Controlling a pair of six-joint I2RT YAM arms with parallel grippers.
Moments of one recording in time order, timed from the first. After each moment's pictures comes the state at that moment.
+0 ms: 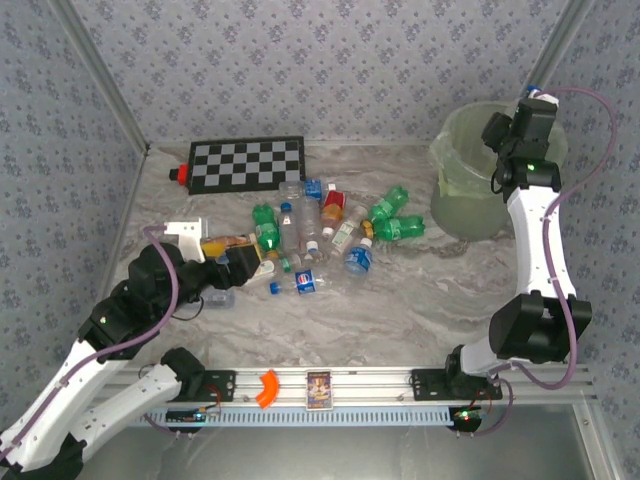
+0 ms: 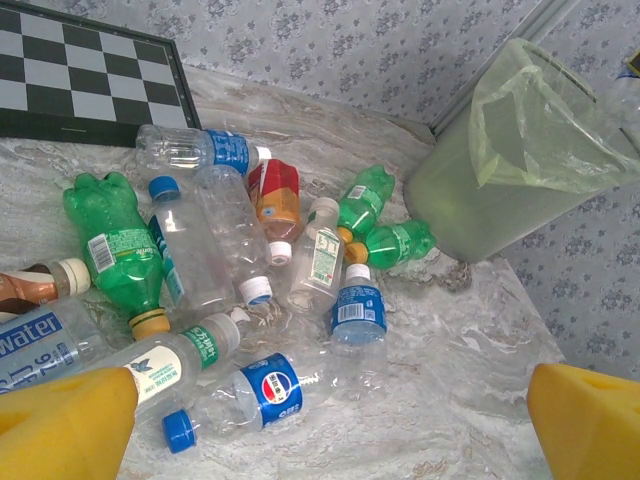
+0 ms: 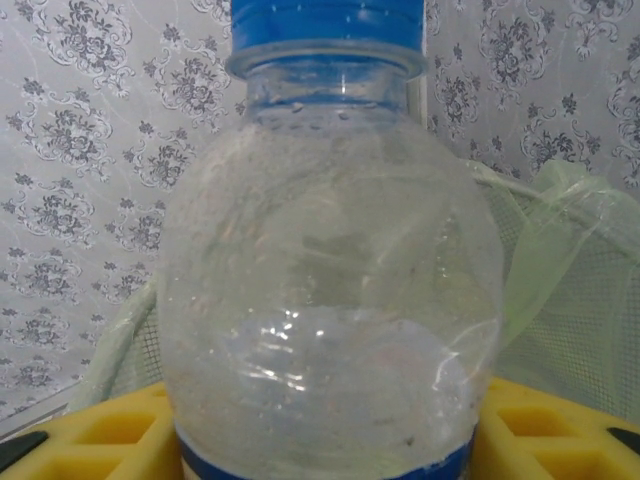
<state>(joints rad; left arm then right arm) -0.71 0.60 0.93 -0.69 -0.07 -0.62 -0.14 1.48 1.57 -0.46 0.18 0.28</state>
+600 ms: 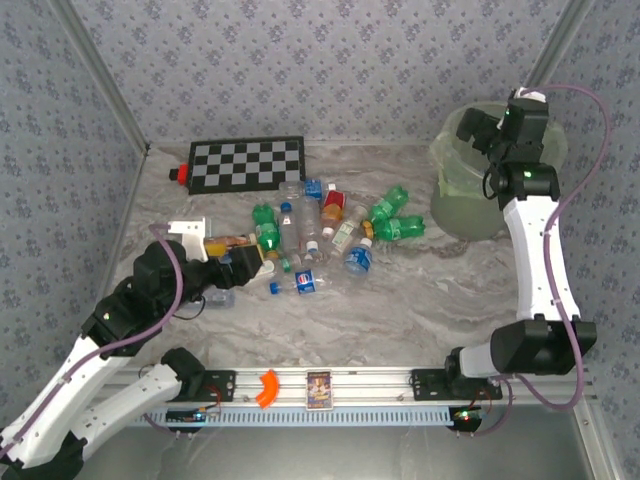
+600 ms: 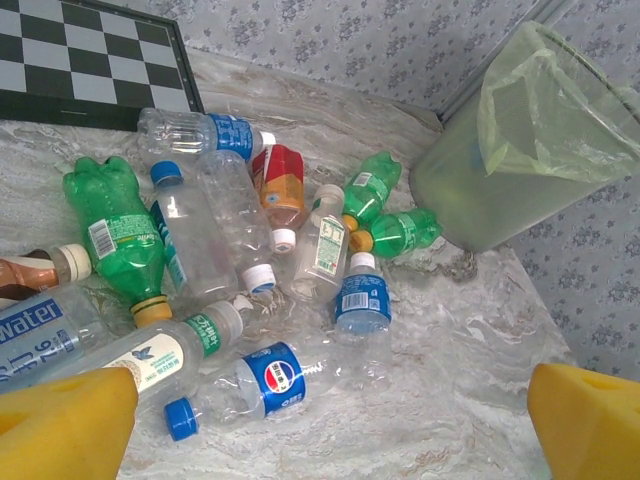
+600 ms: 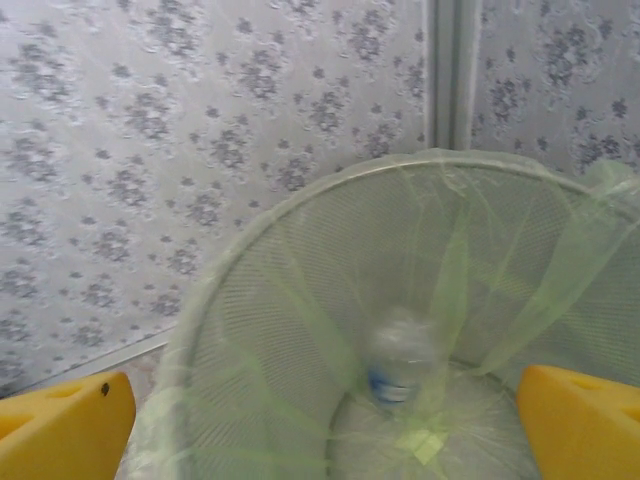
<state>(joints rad) -0.71 0.63 0.93 -0.71 -0.07 -0.62 -0.04 1.38 1.60 -0.56 0.17 0.27</state>
